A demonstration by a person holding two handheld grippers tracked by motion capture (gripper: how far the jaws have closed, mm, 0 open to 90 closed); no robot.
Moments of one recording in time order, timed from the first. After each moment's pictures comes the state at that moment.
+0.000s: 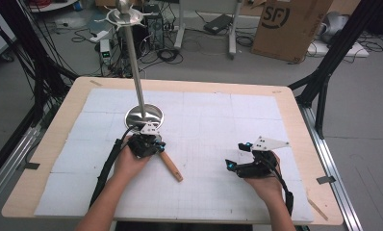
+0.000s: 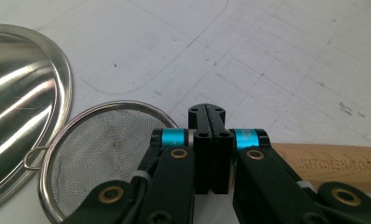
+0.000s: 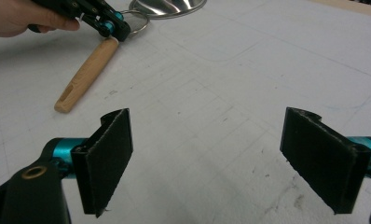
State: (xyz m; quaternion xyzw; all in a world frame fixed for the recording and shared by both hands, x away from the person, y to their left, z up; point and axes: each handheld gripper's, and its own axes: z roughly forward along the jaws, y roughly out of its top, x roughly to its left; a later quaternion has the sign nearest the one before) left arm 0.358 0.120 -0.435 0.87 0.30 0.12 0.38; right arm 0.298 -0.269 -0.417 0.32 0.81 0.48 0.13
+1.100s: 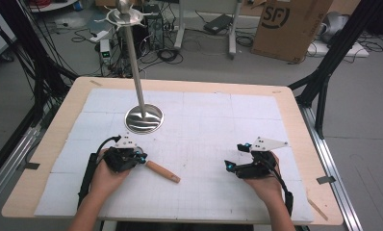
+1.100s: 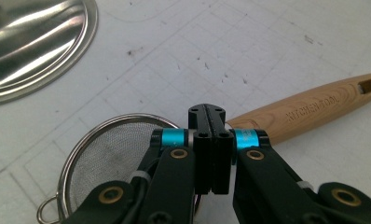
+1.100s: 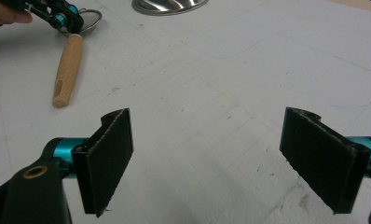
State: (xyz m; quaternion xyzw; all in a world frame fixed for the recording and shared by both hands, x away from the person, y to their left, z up) left arm 0.310 0.175 -0.430 0.86 0.32 0.12 0.38; right arm 0.298 -0.268 -0.417 0.32 0.81 0.48 0.13
